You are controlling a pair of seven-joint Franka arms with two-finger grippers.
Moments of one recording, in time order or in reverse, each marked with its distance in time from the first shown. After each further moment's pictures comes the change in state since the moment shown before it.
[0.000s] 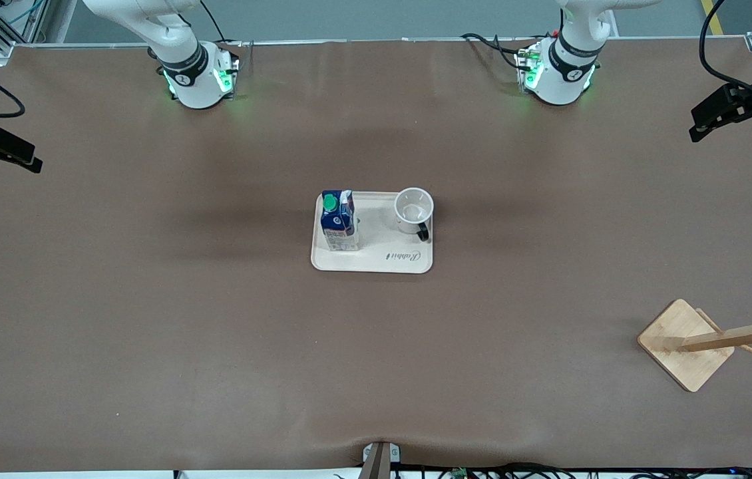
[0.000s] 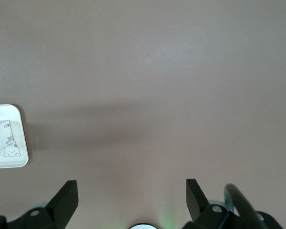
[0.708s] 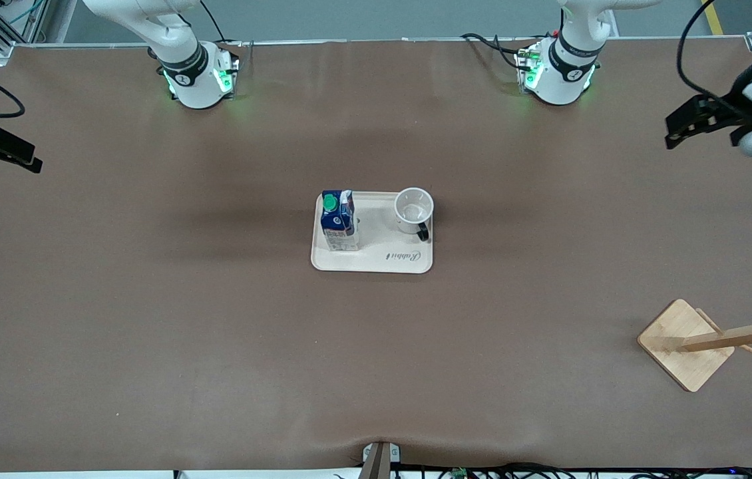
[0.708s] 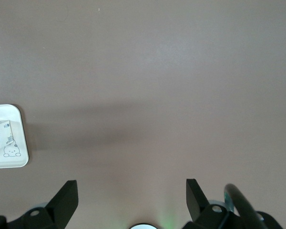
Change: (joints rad) left arm -0.029 0.047 -0.050 -0.005 -0.013 0.001 -0.011; right arm 0.000 0.001 0.000 0.000 0.000 0.000 0.000
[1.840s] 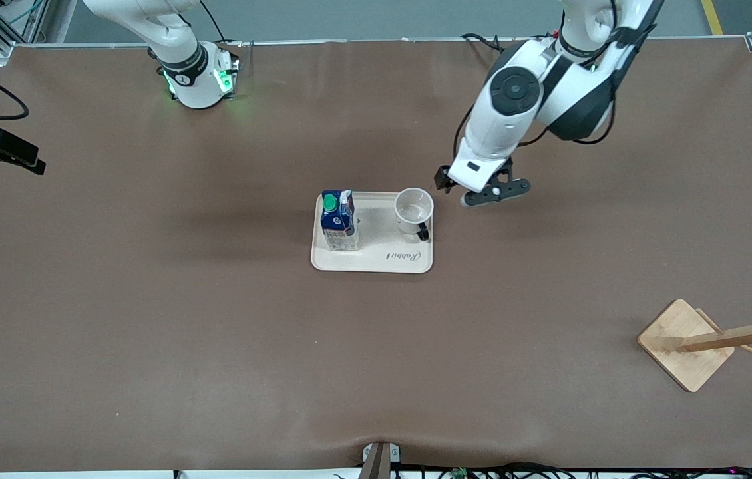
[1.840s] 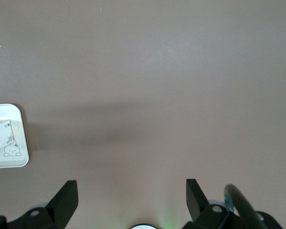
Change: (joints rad) left arm -0.130 0.180 -0.408 -0.556 -0.002 0.712 -0.814; right arm 0.004 0.005 0.004 0.000 0.001 0.005 -0.001
